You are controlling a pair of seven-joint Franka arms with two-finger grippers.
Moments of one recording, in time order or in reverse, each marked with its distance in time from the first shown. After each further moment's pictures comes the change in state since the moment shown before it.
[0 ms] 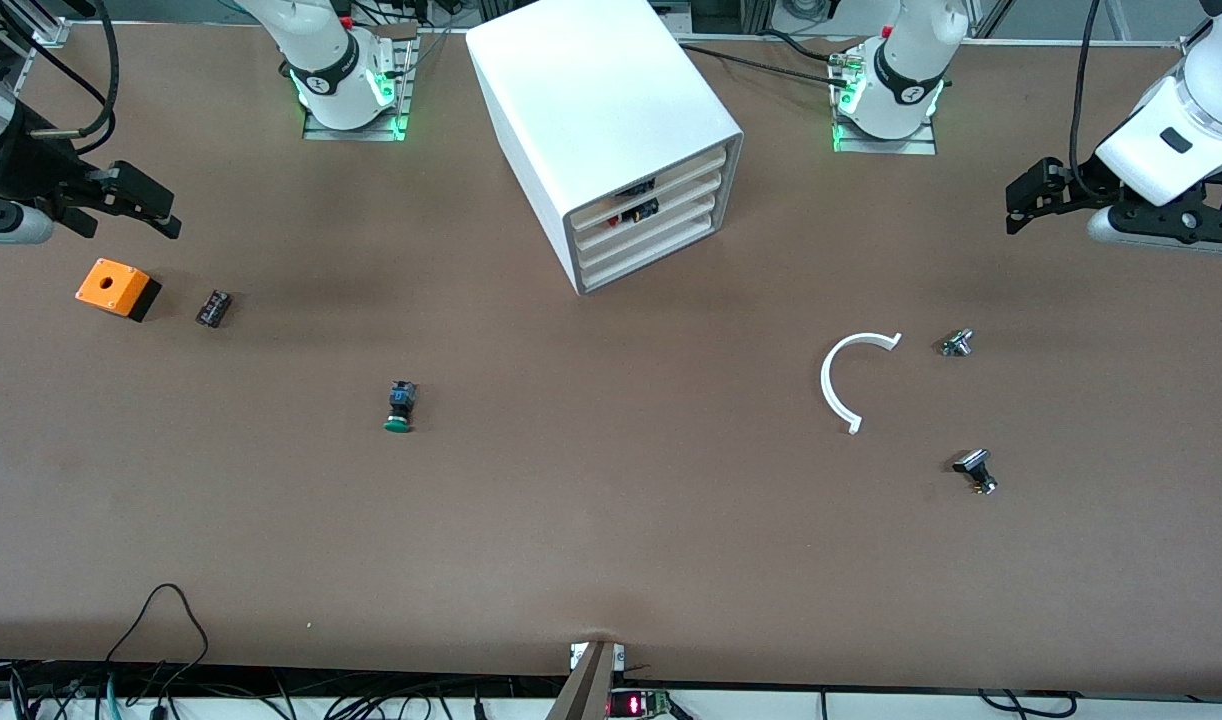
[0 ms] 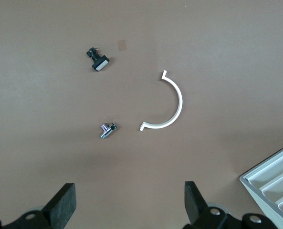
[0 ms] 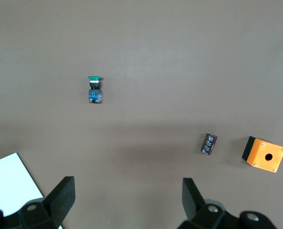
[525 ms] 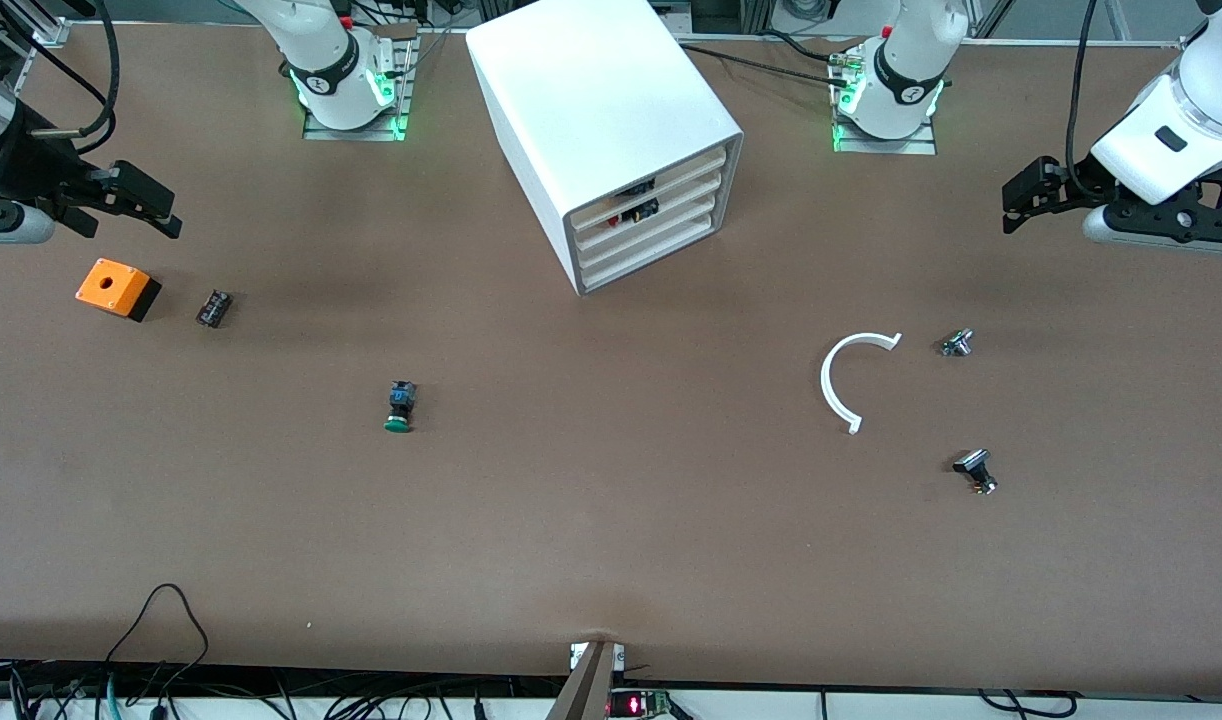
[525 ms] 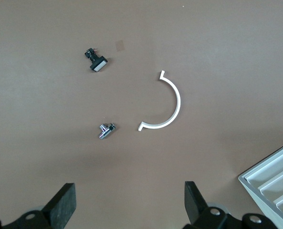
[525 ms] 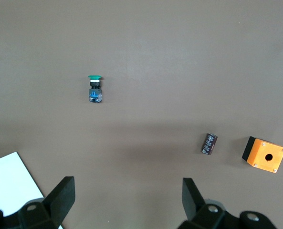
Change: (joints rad) left arm -0.007 0.000 -0.007 0.005 0.000 -0.003 -0.003; right arm 0.000 0.002 0.001 -0.001 0.001 -0.005 -0.007
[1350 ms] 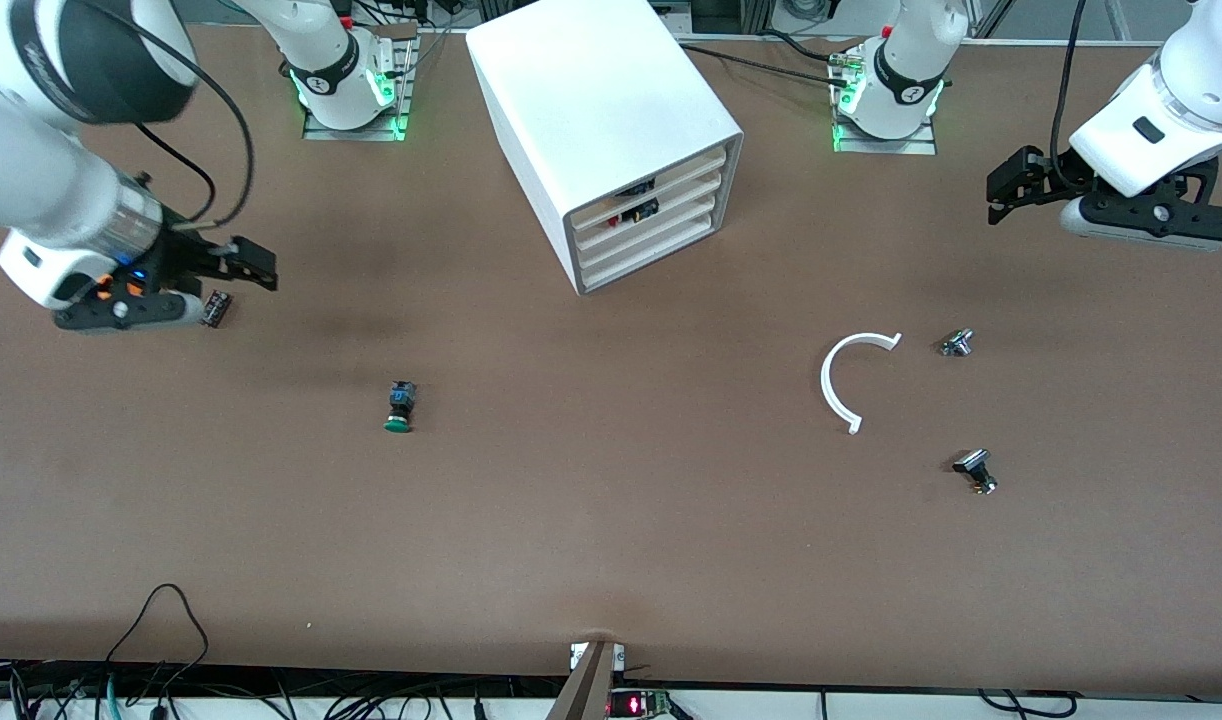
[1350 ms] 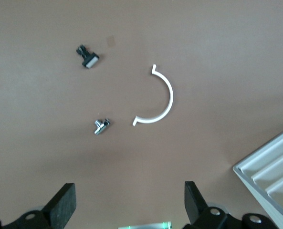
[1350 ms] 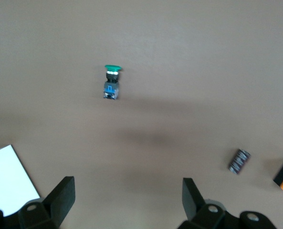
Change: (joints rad) left arm -0.010 0.035 -0.027 0.069 0.000 -0.091 -0.002; right arm 0.092 0.189 0.021 -0.027 0.007 0.132 -0.010
